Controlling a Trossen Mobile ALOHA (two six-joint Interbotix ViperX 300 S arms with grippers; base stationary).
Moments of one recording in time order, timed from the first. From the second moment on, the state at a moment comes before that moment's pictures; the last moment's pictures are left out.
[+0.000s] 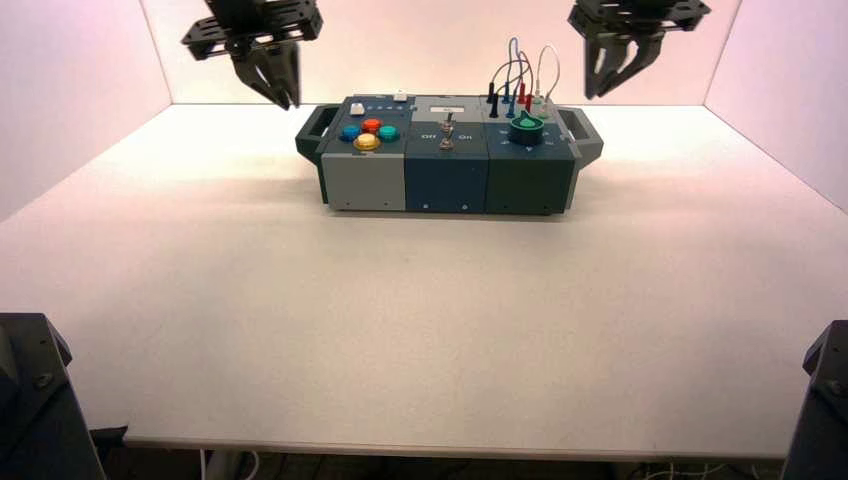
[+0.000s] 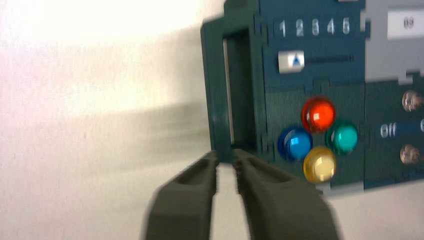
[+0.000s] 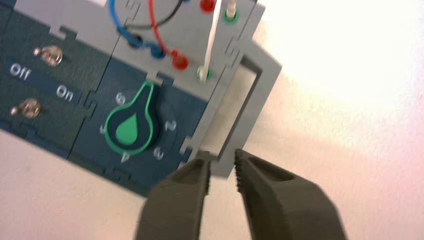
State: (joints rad) left arm -0.20 0.19 0.44 -0.26 0.63 0.10; right arm 0.15 0.08 0.49 0.13 0.65 -0.31
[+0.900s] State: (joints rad) left arm -0.26 0.23 0.60 -0.27 0.62 0.10; right arm 0.16 0.10 0.65 0.14 0.63 -0.26
